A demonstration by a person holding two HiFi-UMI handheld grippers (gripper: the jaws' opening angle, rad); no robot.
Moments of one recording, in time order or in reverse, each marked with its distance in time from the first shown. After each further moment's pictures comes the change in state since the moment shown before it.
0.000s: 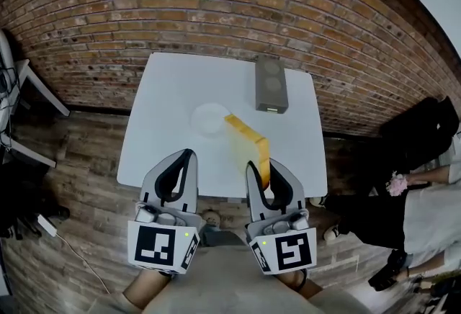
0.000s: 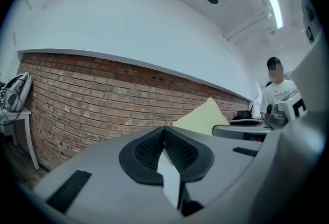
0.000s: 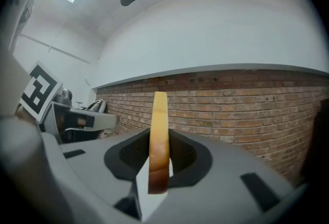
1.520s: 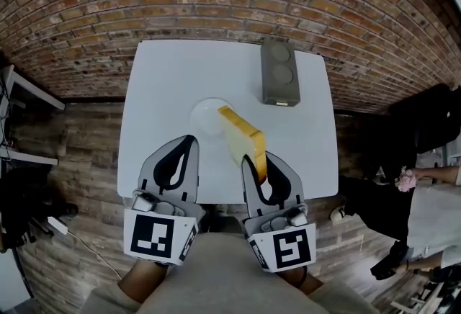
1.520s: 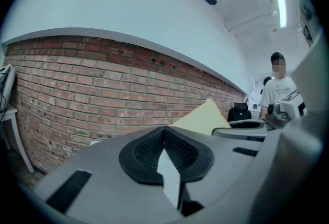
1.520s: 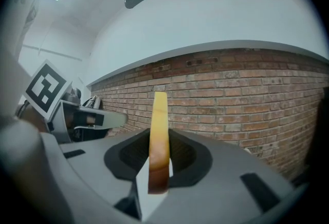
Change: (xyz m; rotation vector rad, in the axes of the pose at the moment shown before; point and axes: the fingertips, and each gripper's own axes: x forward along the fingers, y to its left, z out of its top) left arm 0.102 0.044 -0.023 0.013 0.139 -0.081; right arm 0.093 -0.022 -0.034 0.076 0.094 -0.005
